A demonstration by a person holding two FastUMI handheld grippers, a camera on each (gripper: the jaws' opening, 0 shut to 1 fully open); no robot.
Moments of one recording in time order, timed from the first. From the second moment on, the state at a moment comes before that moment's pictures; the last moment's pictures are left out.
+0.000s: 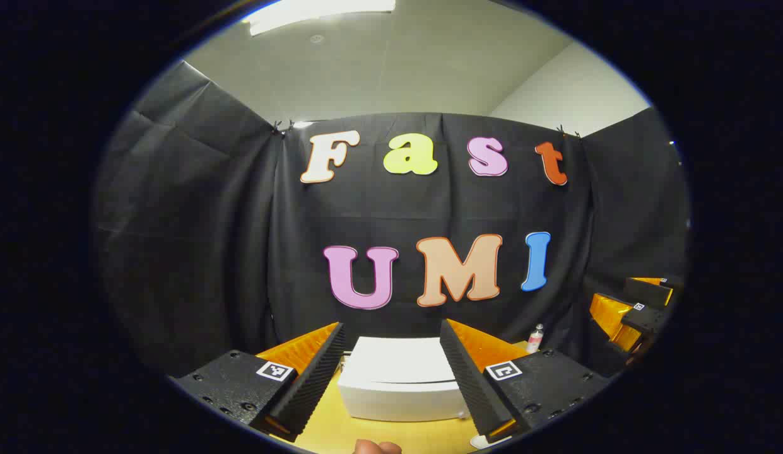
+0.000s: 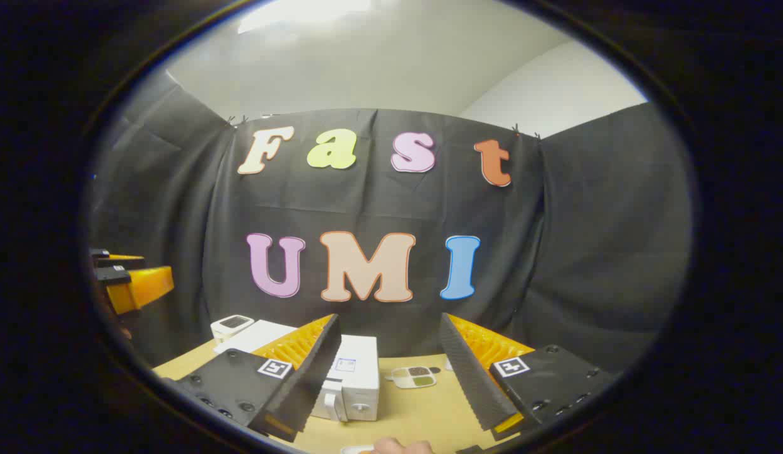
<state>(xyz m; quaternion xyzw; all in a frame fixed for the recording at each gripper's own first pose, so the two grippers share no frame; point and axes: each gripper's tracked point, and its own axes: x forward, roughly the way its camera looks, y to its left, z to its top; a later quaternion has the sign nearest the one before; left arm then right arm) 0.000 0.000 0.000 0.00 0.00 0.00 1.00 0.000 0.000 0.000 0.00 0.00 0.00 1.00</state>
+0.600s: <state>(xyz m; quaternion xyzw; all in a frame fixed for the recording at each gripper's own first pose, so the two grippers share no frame) 0.000 -0.010 -0.025 -0.01 0.03 0.03 1.00 0.005 -0.037 -0.006 0.02 0.01 -0.01 1.00</state>
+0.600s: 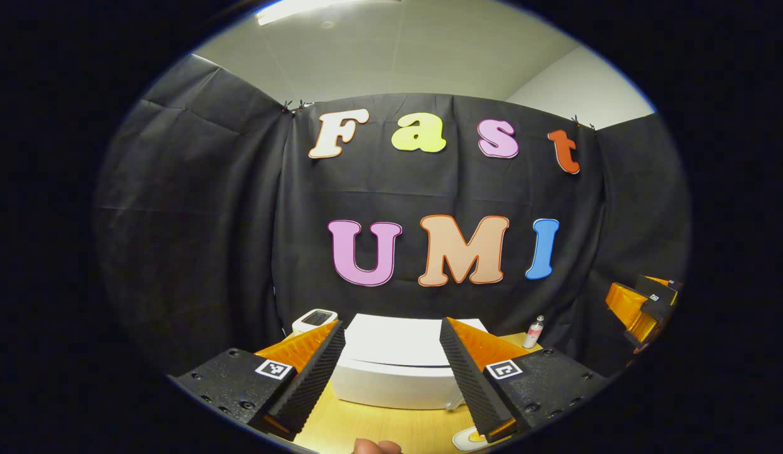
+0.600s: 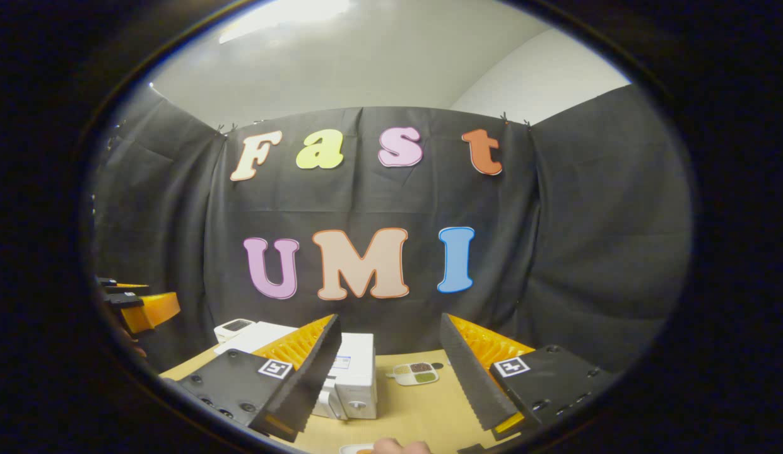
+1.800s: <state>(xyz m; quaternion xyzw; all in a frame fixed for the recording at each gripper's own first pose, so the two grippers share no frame) 0.010 -0.023 -0.045 -0.01 0.03 0.01 1.00 -0.003 -0.033 0.010 0.04 -0.03 0.01 1.00</state>
